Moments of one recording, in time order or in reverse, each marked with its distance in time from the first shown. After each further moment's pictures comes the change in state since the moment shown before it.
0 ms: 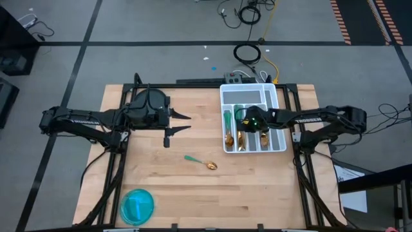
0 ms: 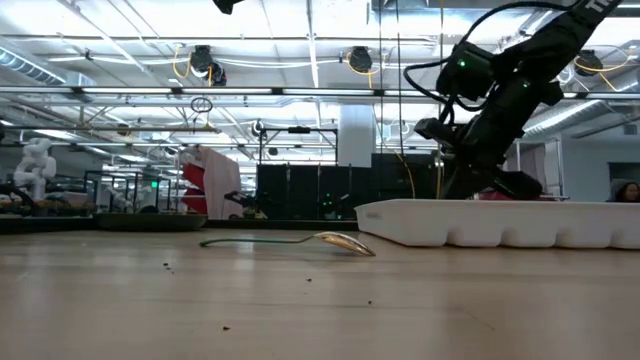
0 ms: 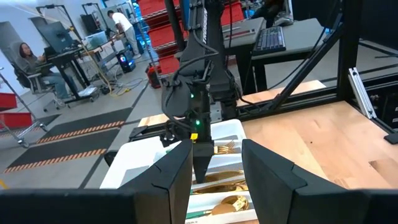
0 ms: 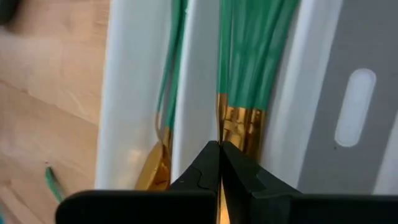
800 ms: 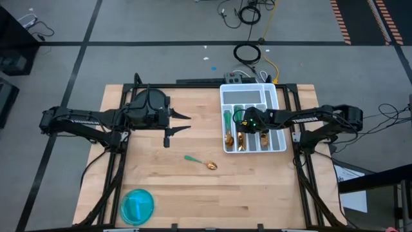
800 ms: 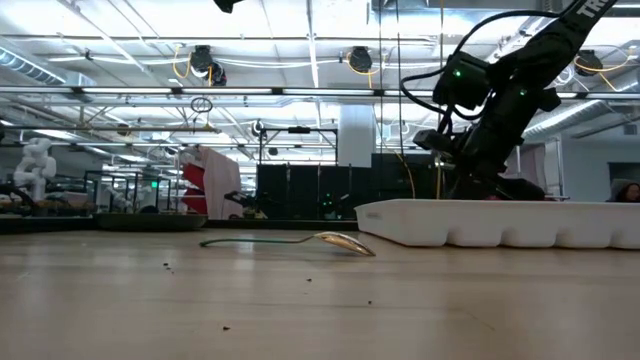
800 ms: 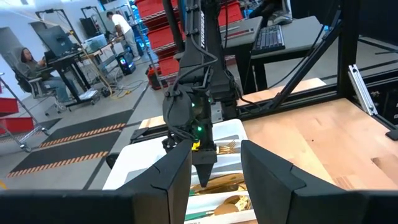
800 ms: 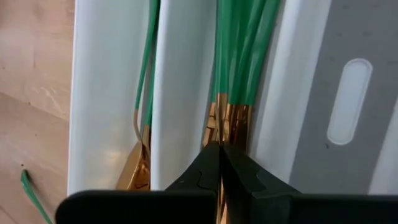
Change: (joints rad) left arm 0.000 0.000 0.000 -0.001 0.000 0.026; right arm 0.000 0.055 0.000 0.002 -0.001 0.002
